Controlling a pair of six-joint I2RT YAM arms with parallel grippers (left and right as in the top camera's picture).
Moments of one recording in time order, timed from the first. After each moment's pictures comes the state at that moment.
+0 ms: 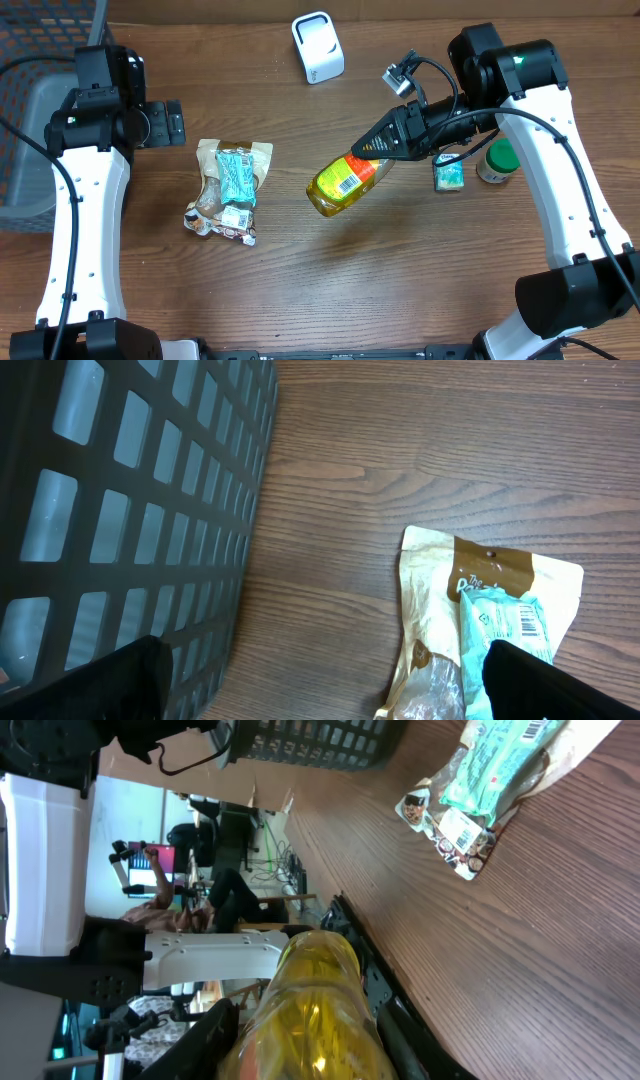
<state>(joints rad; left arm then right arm) 0.12 1.55 1.49 -0.95 -0.15 0.00 0.21 1.78 1.87 -1.62 -1.15 -0.26</state>
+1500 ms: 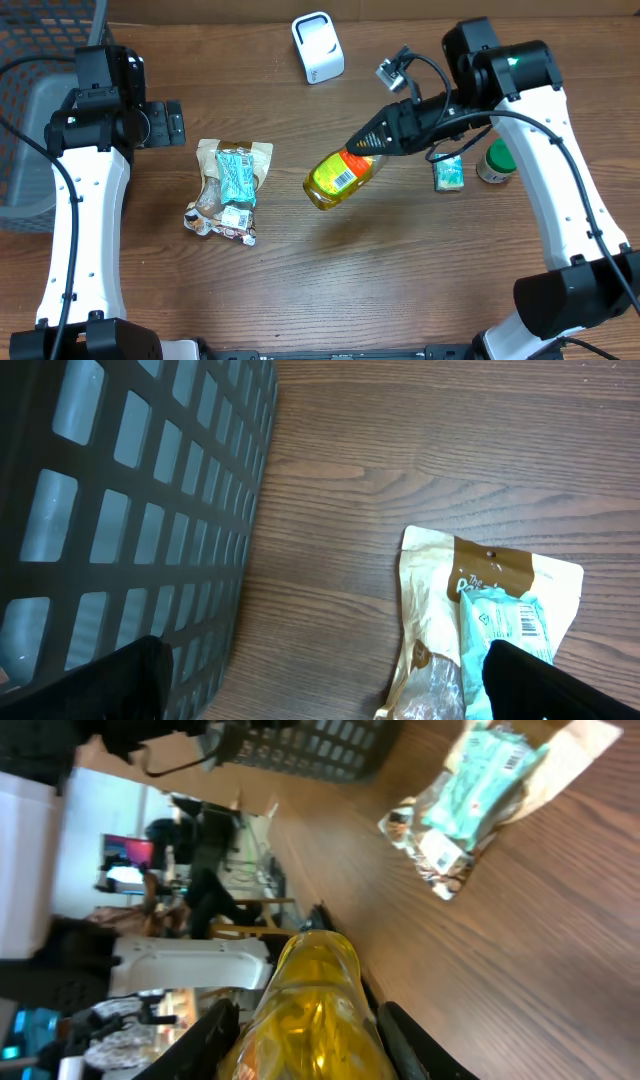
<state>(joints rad) 0.12 1.55 1.49 -0.95 -0.15 0.00 0.24 1.78 1.87 -1.50 -1.09 -0.21</state>
